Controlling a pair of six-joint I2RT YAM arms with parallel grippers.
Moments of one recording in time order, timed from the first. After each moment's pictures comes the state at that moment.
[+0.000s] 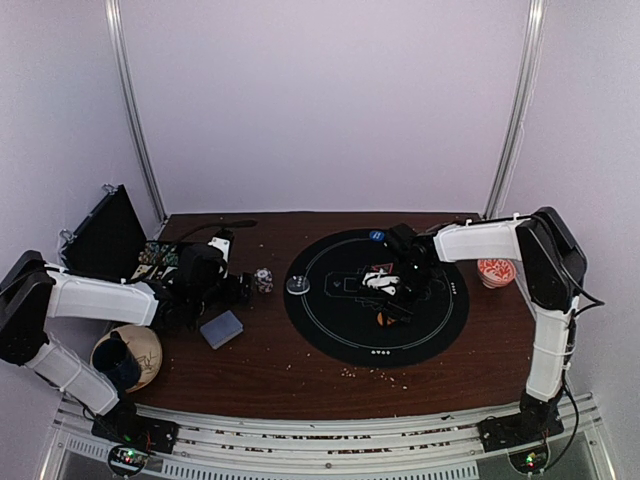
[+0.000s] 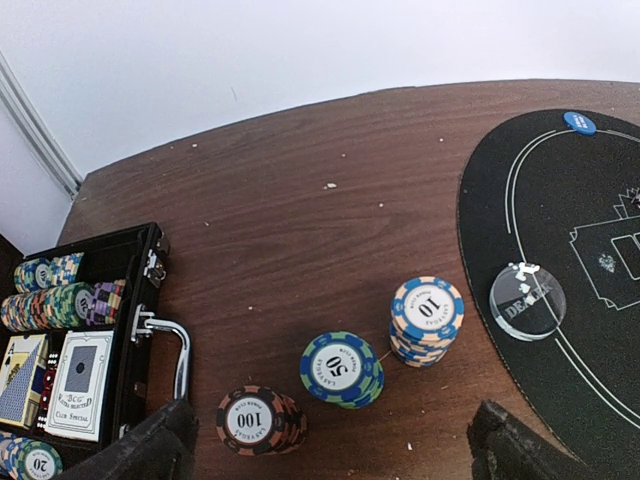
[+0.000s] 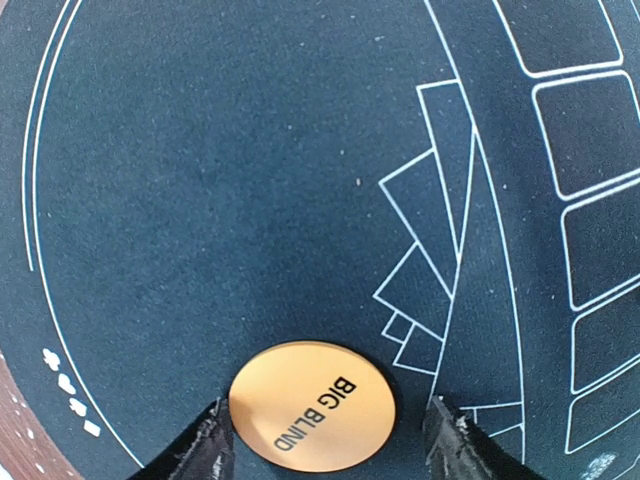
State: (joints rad) left arm -0.69 1.44 0.65 0.26 -0.50 -0.17; right arm 0.59 1.98 1.35 -0.72 -0.18 -0.57
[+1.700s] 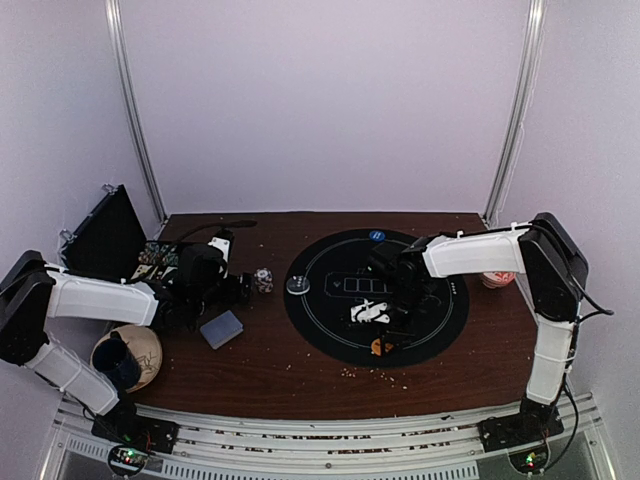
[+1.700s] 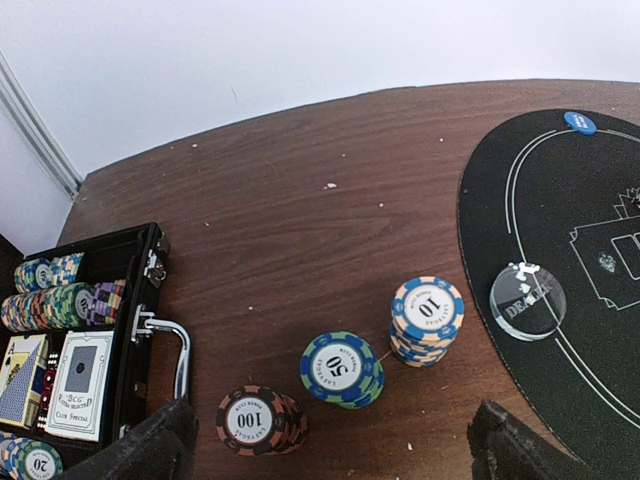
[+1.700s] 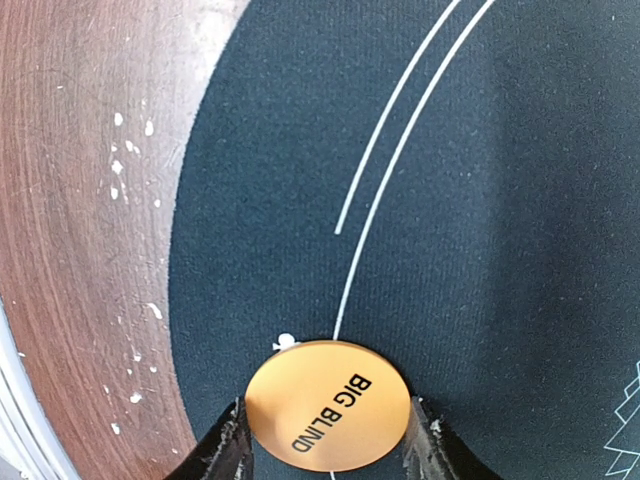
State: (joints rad) left arm -0.69 1.44 0.65 0.26 -0.50 -0.17; right arm 0.74 1.93 1.30 -0.87 -0.25 -0.78
